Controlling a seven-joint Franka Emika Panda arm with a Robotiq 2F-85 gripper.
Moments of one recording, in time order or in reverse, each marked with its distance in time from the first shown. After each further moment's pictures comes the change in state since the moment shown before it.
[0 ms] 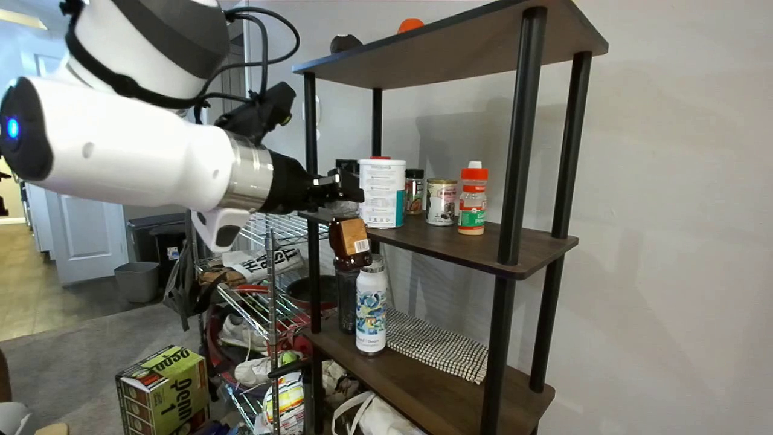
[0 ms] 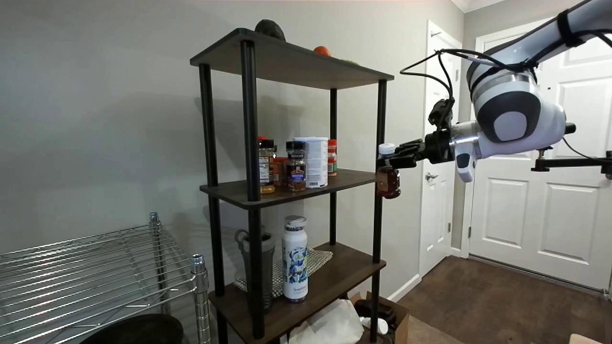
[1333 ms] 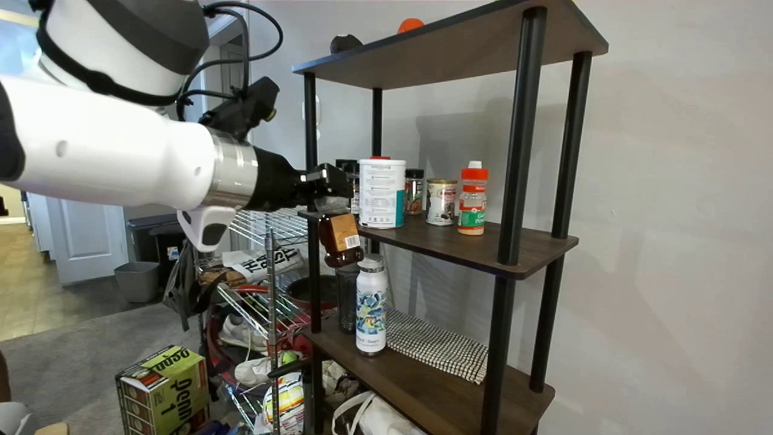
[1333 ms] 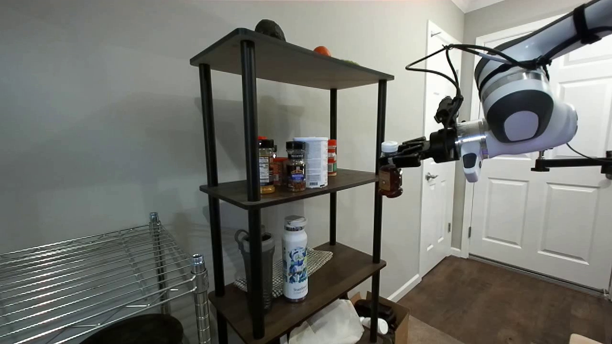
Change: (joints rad) arm 0.001 -0.061 0.013 -0.039 -0.007 -0.002 0.000
